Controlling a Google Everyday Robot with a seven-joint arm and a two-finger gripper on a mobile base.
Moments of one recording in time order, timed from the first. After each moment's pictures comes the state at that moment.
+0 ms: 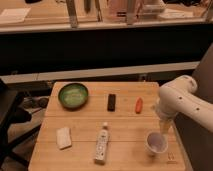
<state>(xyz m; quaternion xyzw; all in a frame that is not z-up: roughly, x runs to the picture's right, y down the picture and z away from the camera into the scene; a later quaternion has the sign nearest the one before) 0.274 0.166 0.706 -0.30 0.00 -0.08 0.95</state>
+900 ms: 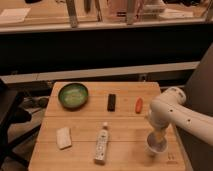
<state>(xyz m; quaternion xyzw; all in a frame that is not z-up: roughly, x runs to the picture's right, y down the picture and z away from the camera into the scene) 0.246 0.208 0.720 -0.30 -0.02 -0.14 0.94</state>
